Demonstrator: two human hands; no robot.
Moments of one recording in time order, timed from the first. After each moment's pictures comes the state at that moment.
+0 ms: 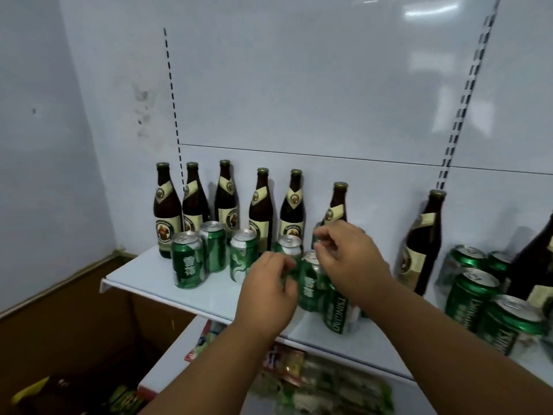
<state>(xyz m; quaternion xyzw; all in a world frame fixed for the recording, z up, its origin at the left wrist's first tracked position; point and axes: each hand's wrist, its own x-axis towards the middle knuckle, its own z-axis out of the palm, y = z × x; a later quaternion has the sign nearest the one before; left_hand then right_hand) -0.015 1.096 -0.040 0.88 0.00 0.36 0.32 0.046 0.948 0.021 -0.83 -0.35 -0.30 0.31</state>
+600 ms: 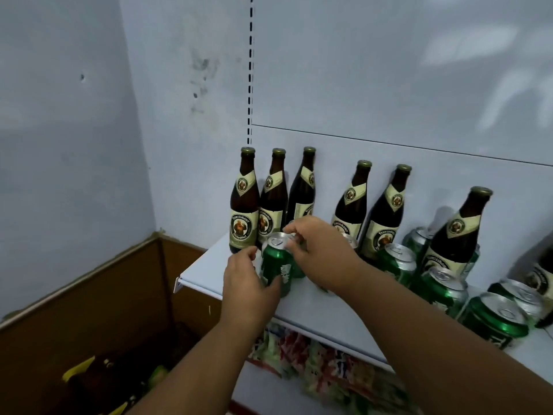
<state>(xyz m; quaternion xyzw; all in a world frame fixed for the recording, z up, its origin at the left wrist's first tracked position) -0.013 1.320 -0.078 0.83 0.21 0.29 0.42 0.051 1.196 0.014 -0.87 -0.40 -0.16 0.25</state>
